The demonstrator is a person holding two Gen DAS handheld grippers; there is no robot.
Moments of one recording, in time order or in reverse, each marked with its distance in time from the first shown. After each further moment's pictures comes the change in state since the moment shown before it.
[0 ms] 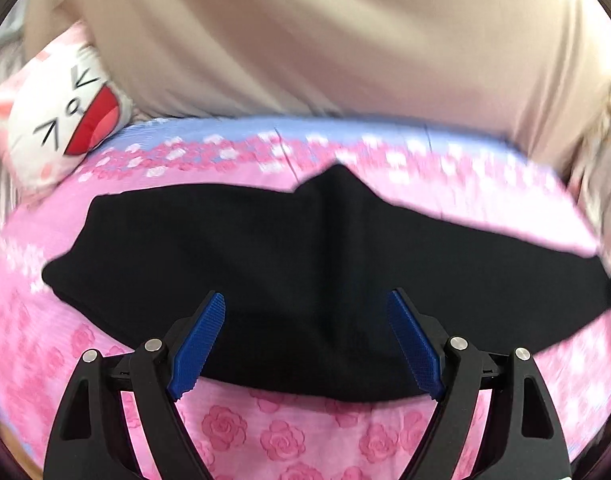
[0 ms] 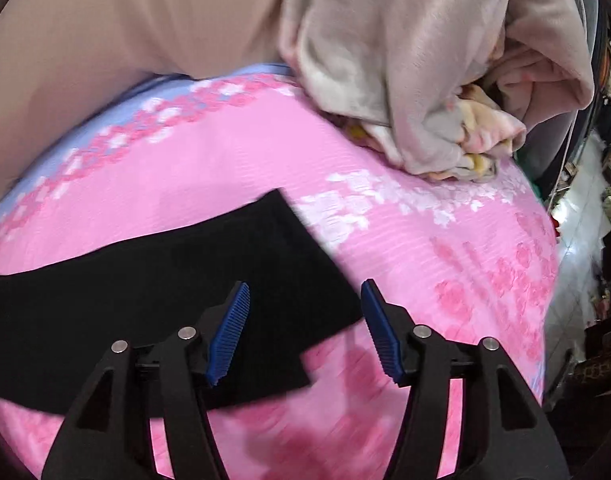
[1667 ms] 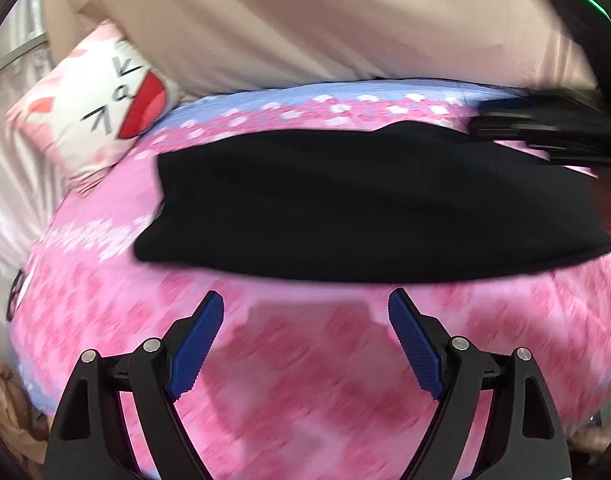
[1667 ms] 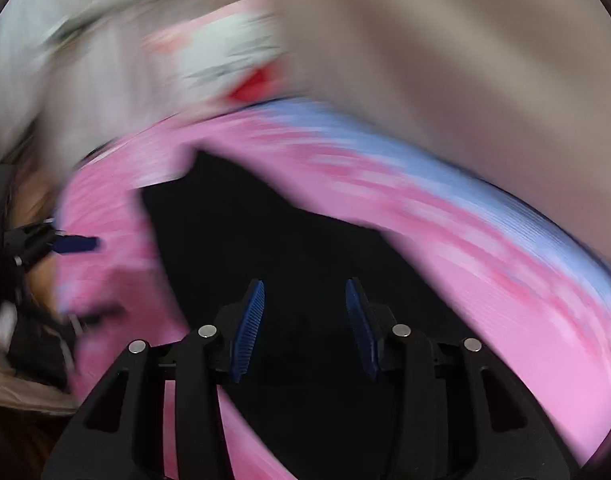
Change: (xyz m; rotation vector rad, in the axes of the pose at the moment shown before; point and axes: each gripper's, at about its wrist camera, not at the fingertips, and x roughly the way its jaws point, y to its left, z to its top) left arm -0.049 0.069 -0.068 0.033 0.050 0.139; right arm -0.168 0.547 -0.127 -1.154 -0.089 0.887
